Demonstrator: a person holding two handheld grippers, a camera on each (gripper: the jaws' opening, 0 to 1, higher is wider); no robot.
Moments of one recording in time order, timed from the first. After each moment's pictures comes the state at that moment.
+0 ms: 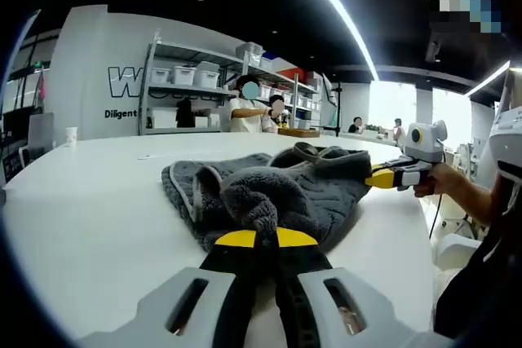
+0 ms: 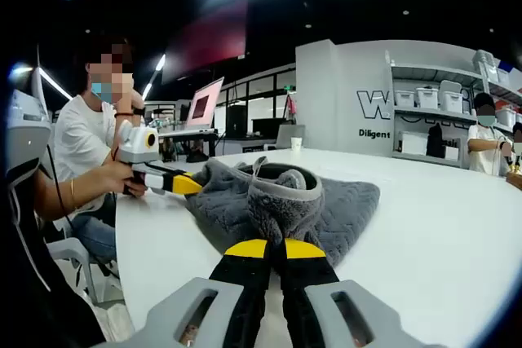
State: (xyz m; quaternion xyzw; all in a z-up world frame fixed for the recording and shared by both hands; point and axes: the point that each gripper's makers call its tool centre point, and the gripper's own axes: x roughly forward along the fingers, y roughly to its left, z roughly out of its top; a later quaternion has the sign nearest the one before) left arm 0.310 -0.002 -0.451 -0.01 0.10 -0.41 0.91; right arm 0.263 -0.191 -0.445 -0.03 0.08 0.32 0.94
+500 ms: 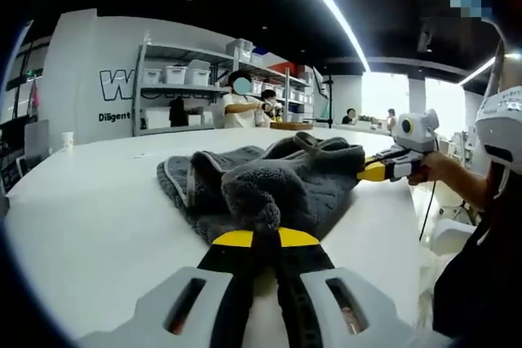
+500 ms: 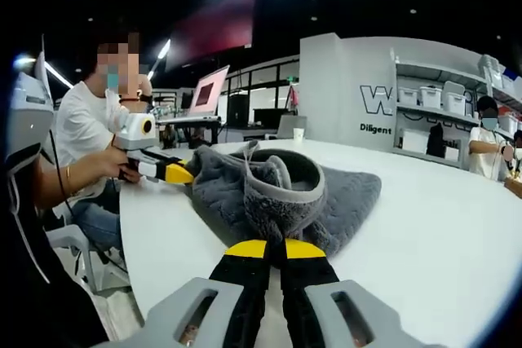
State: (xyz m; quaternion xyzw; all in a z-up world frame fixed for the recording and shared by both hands) left arm 0.286 0.004 -0.458 0.02 0.10 -0.42 0.90; right arm 0.251 -0.189 -0.457 -0.06 0.10 0.32 0.94
